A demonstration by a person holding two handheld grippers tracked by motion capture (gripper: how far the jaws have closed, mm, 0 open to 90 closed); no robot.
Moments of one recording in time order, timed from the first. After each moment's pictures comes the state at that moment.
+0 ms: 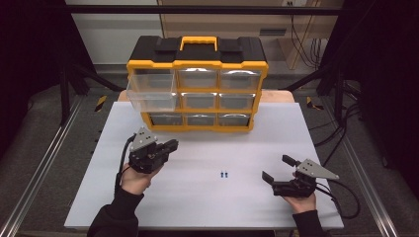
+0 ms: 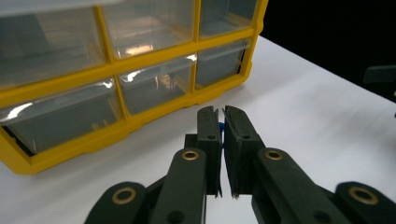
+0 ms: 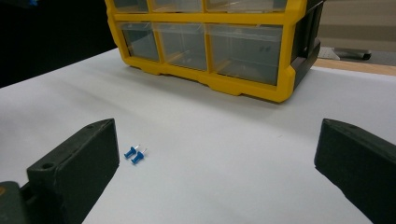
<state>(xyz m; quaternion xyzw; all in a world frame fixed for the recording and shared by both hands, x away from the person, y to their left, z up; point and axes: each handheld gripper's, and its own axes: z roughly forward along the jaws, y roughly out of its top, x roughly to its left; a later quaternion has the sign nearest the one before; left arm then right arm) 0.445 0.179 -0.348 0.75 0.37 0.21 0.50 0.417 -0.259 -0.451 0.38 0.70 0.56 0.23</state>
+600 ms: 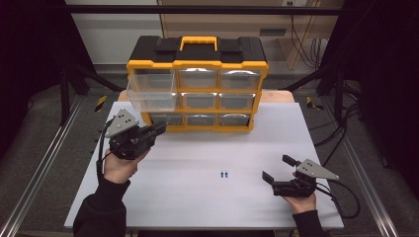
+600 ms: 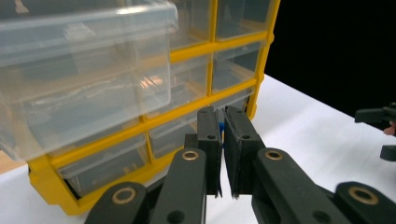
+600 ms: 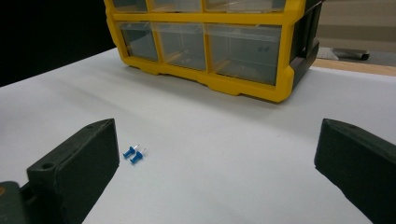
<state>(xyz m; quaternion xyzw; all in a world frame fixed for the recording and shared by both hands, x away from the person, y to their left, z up) 0.445 0.200 -0.287 0.74 0.35 0.25 0.52 0.418 -0.259 -0.451 0.38 0.70 0.56 0.24</state>
